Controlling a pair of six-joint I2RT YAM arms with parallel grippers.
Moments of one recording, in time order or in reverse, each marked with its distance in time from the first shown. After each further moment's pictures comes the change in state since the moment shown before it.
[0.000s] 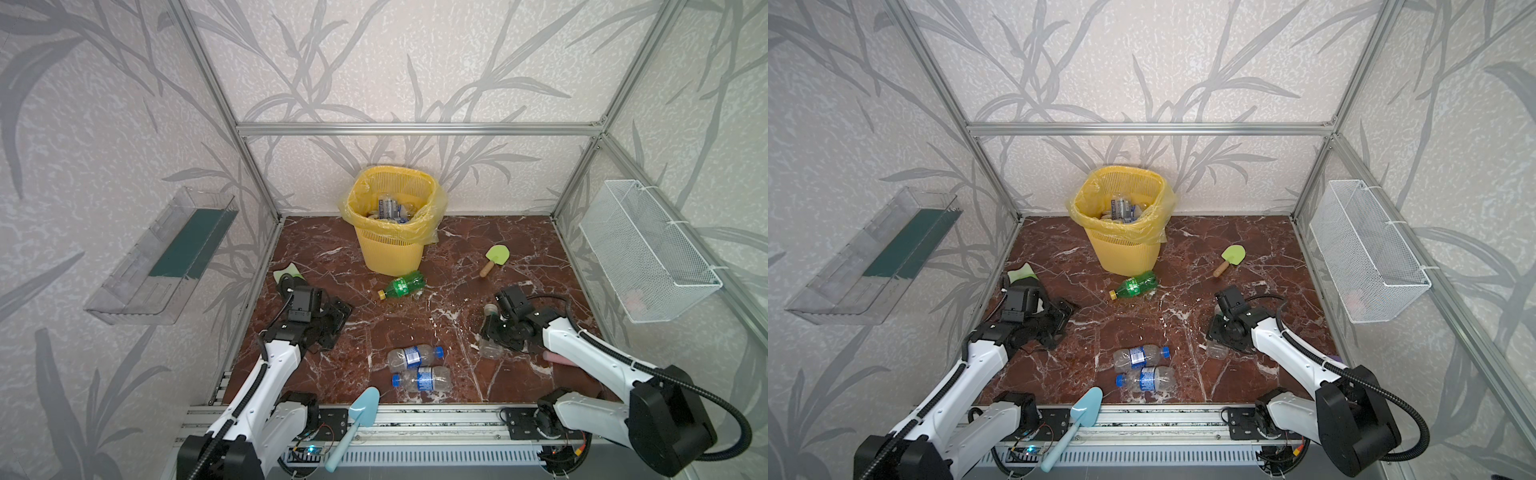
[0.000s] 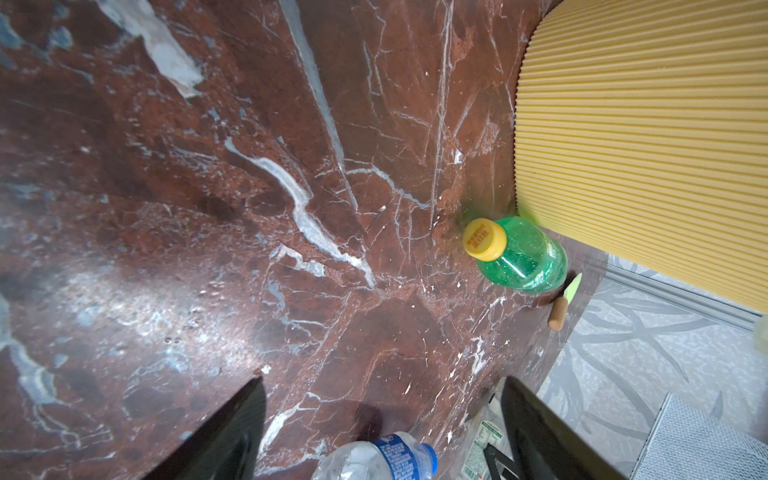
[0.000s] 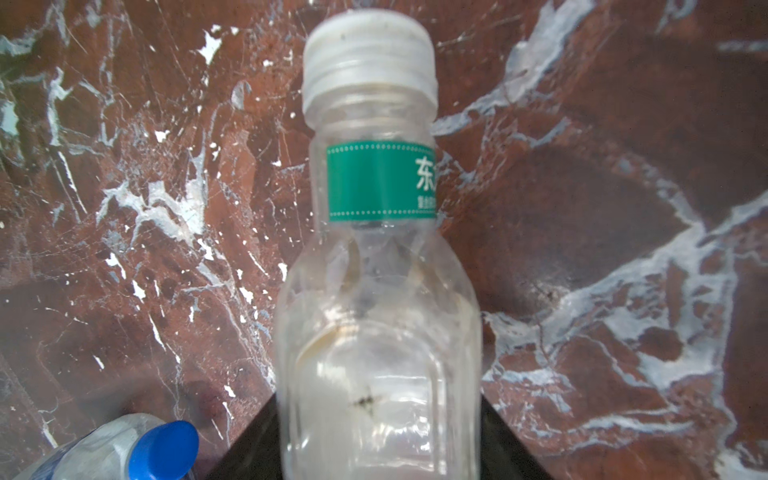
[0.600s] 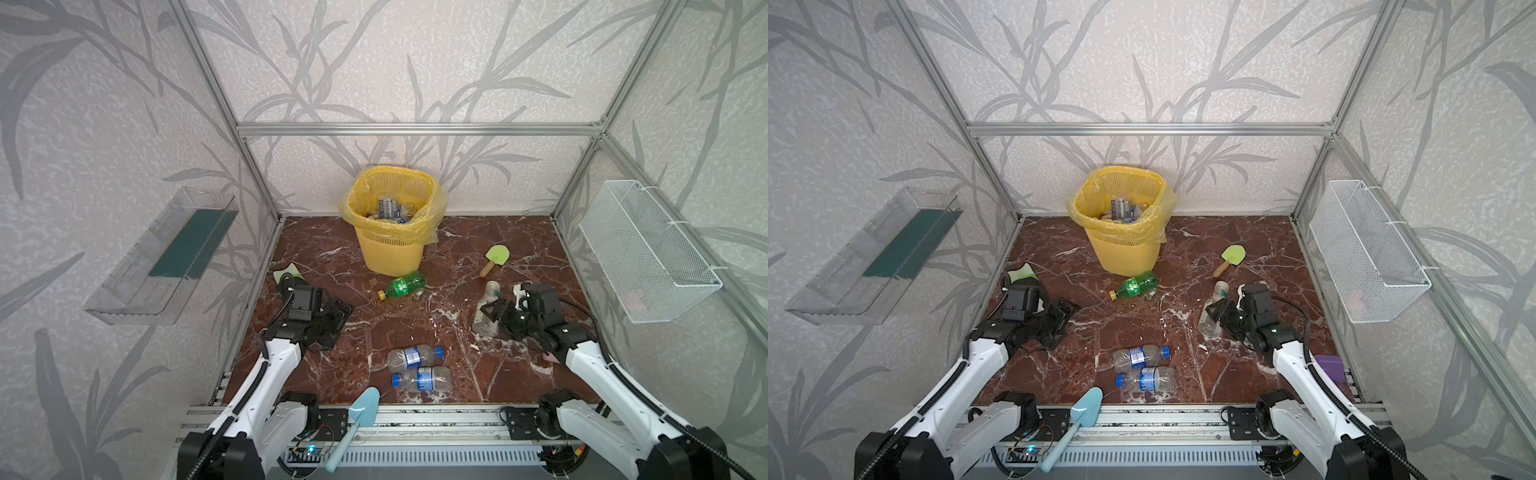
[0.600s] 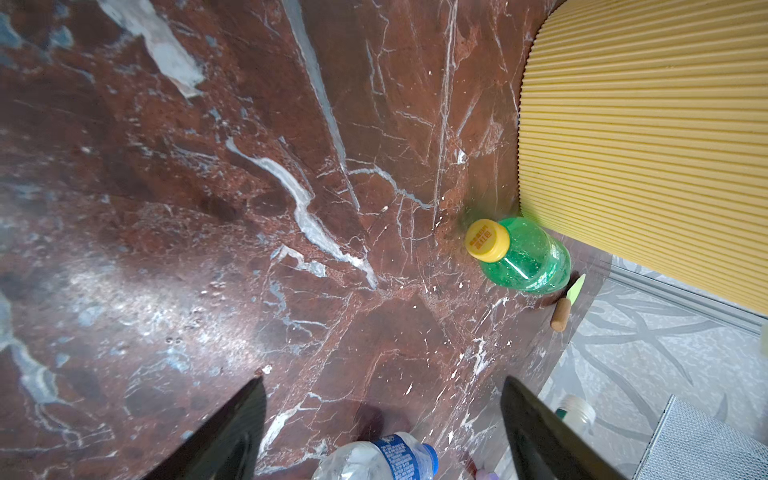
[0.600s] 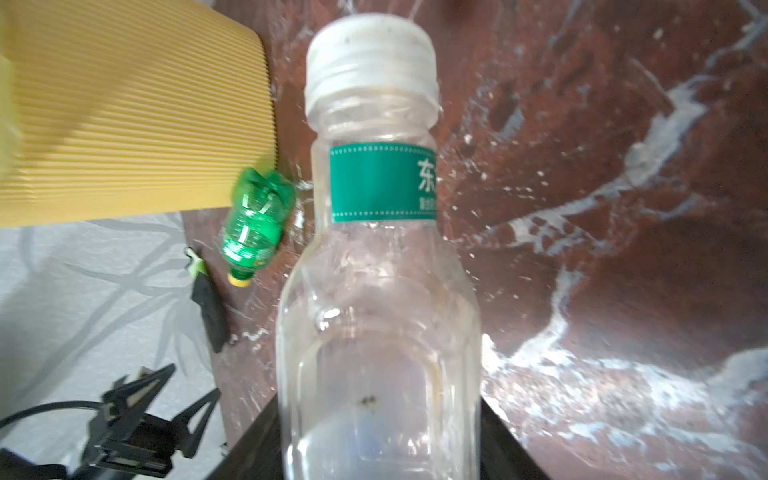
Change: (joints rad) left arm 0.000 0.013 0.010 -0.008 0.000 0.002; right arm -0.175 -0.254 -0.086 0.307 -0.293 0.191
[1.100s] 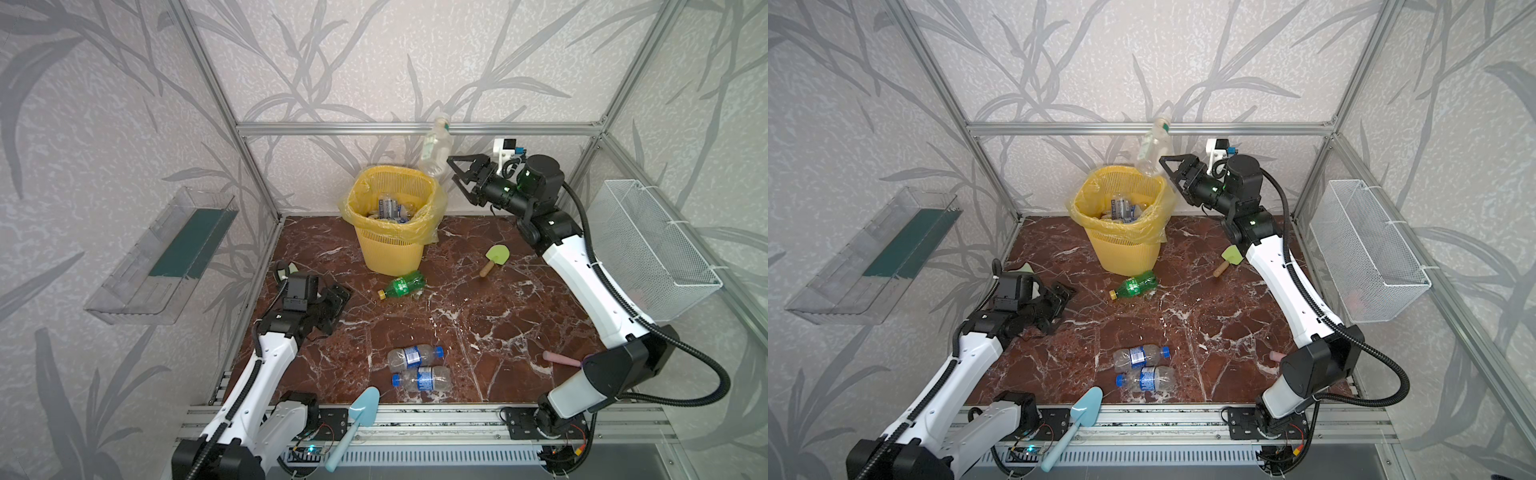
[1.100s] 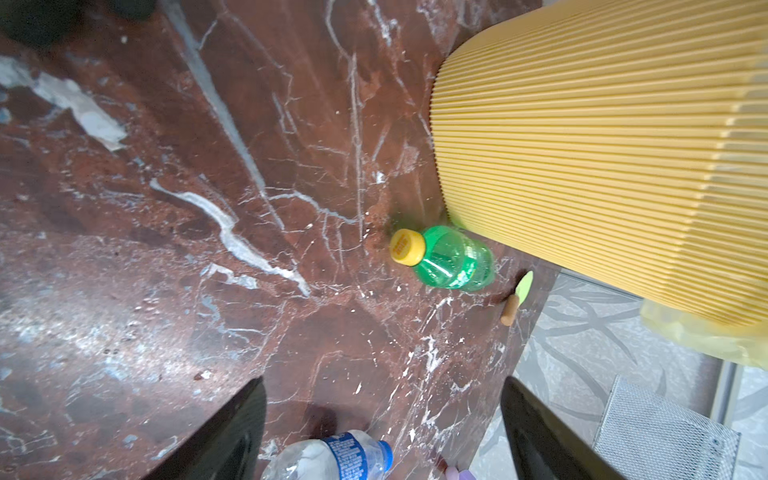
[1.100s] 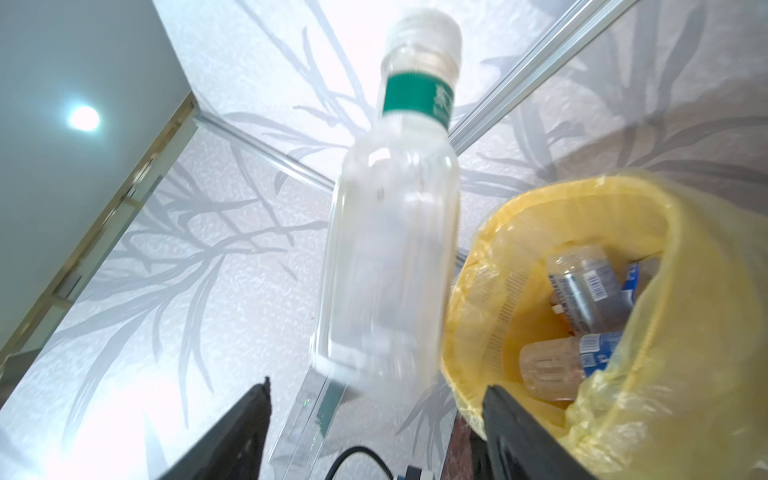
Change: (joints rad) left arm 0.000 -0.001 0.156 -0.031 -0.005 0.001; right arm 0.118 0.656 1.178 0.248 -0.140 0.167
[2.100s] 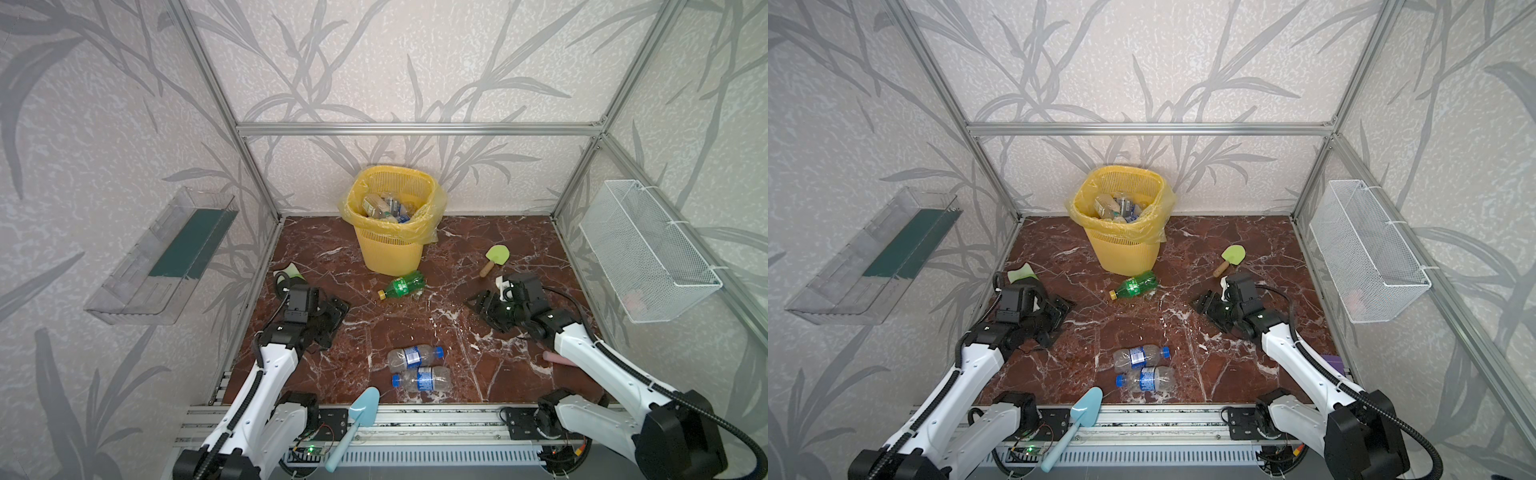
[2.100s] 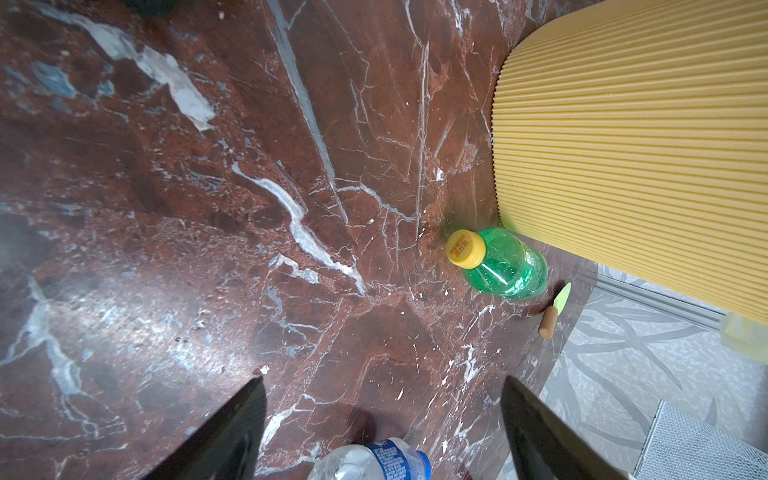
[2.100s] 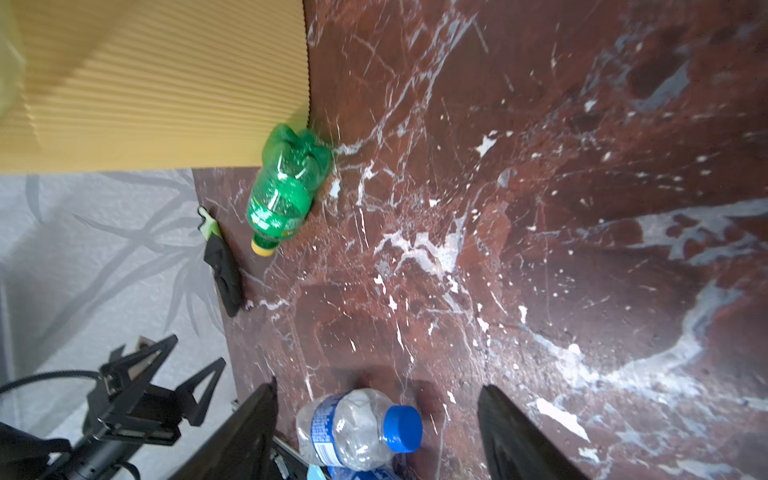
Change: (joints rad) left arm 0.006 -0.056 -0.133 -0.006 -0.032 0.005; right arm 0.036 -0.499 -1.078 -0.264 0.140 -0.196
